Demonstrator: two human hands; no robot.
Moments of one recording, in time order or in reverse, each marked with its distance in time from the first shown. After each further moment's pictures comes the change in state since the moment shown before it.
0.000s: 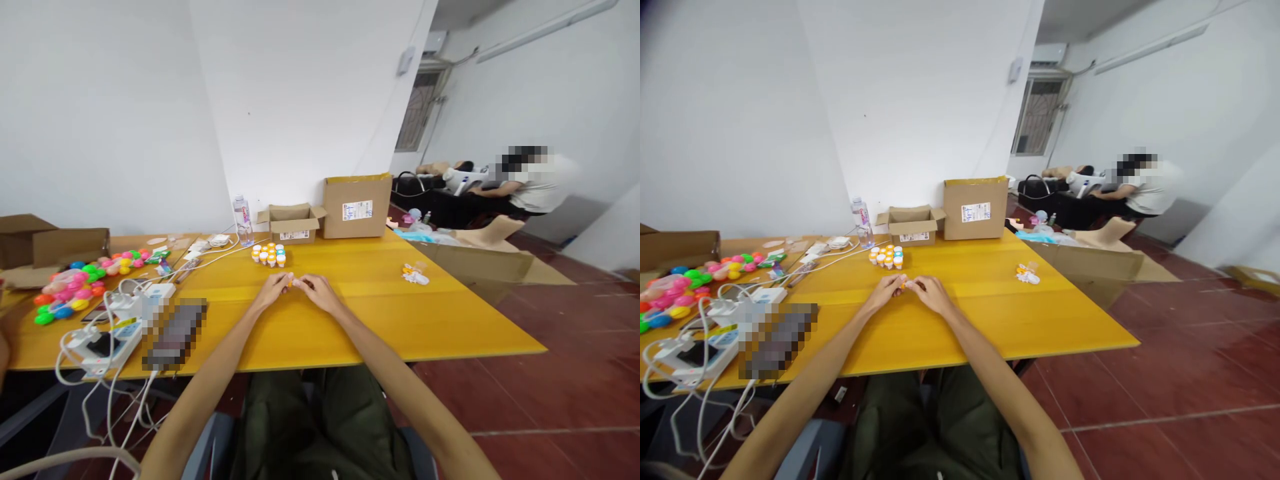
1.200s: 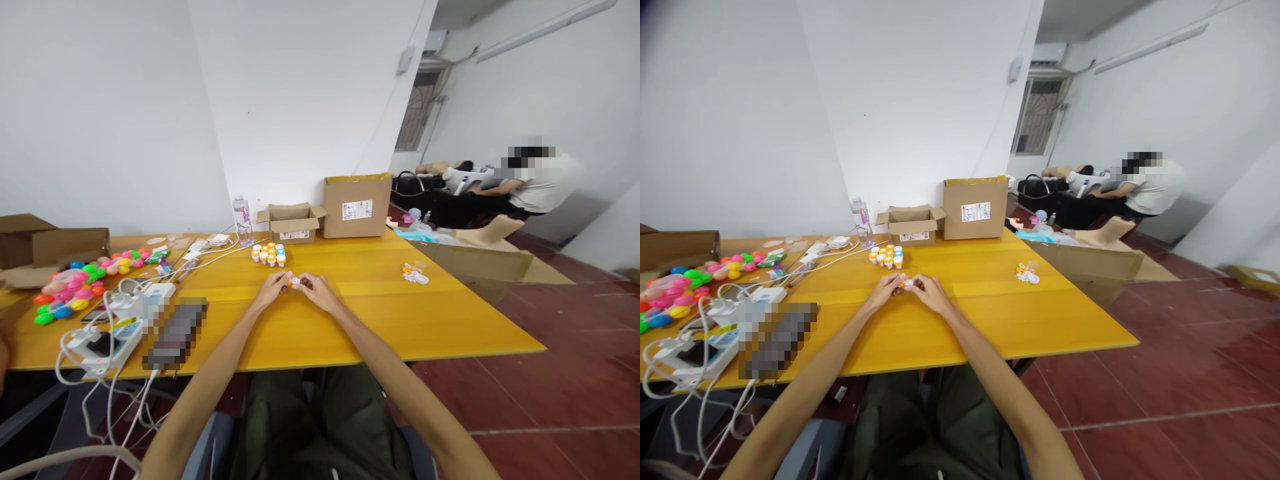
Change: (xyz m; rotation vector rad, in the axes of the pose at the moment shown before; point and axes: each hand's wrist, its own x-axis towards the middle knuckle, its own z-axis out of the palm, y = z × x) left_hand 0.000 0.001 -0.002 -0.028 0.022 -0.020; right_hand 0.001 0.004 0.005 0.131 -0.028 0.054
